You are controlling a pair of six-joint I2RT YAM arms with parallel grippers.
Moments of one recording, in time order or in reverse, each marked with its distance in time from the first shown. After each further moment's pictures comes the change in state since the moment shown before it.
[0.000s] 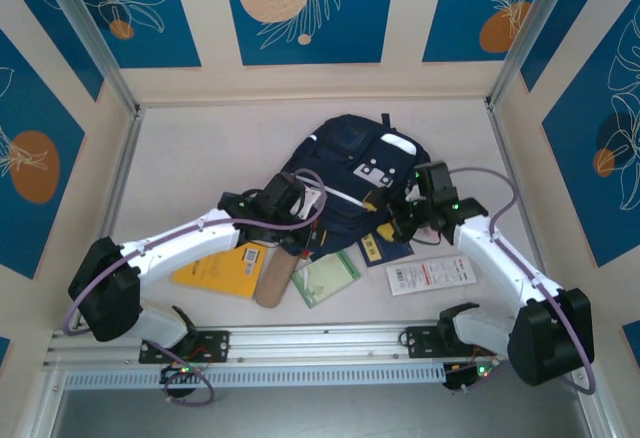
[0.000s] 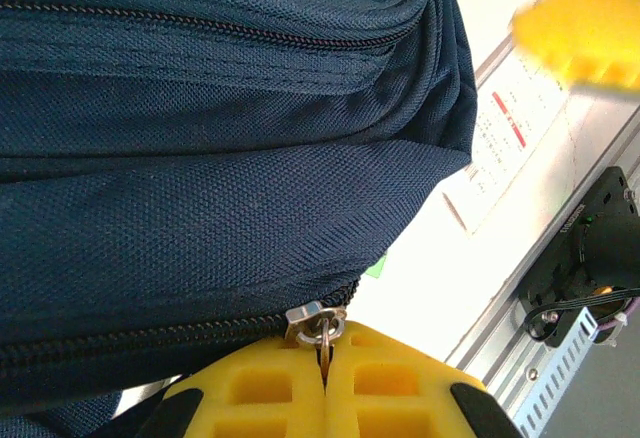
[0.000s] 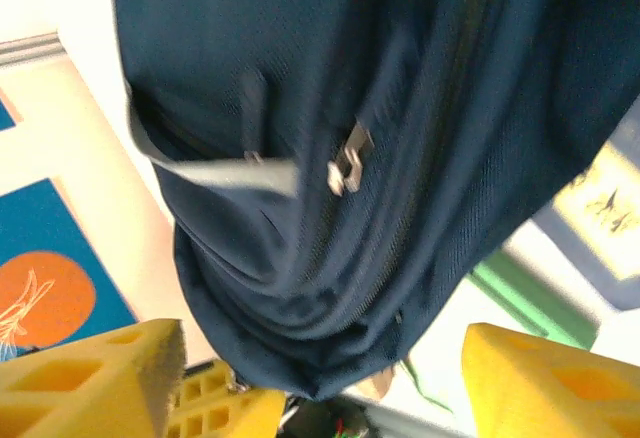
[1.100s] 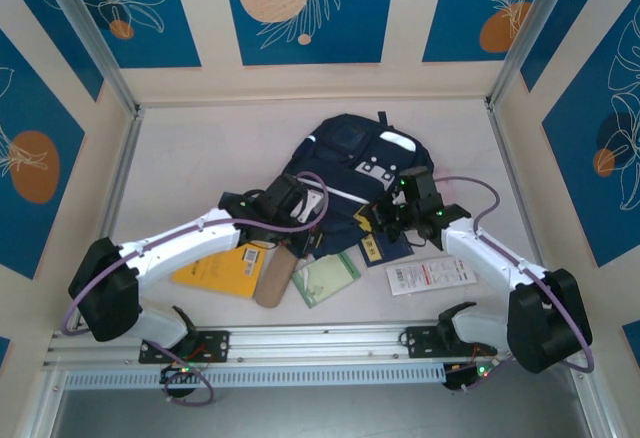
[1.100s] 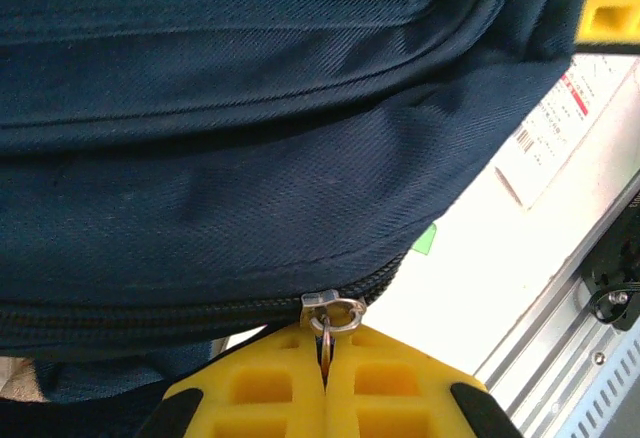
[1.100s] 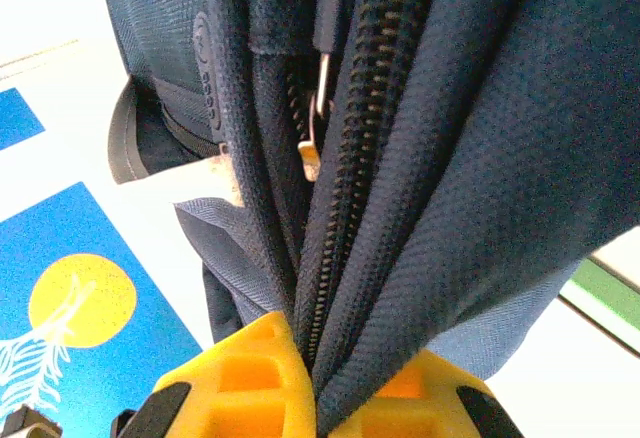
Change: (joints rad) left arm 0.000 0.000 0.026 -0.101 -0.084 0.088; right arm 0.053 0.083 -0.035 0.188 0.000 0.134
